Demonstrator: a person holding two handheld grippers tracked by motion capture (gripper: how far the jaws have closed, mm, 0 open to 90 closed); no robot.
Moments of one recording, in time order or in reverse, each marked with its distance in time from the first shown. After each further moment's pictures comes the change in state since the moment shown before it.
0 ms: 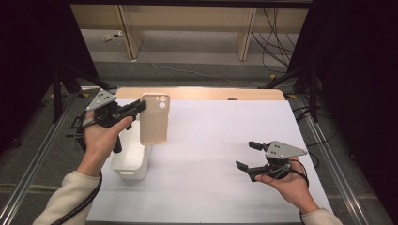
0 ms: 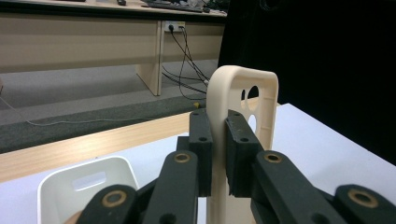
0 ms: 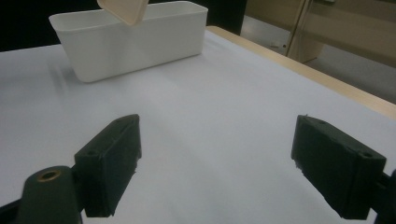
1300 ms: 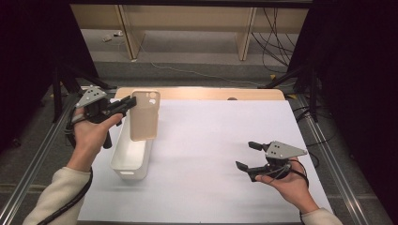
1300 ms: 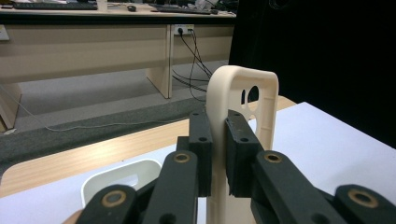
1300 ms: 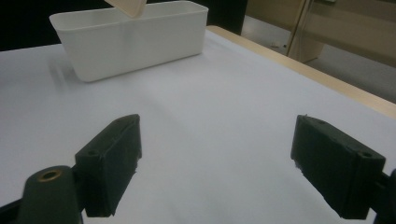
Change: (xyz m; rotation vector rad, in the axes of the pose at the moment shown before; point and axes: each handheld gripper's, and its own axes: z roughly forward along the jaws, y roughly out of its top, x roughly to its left) left arm 0.027 0.005 -0.008 -0.006 0.029 0.045; right arm 0.000 -0.001 0.000 0.000 0.001 -0.001
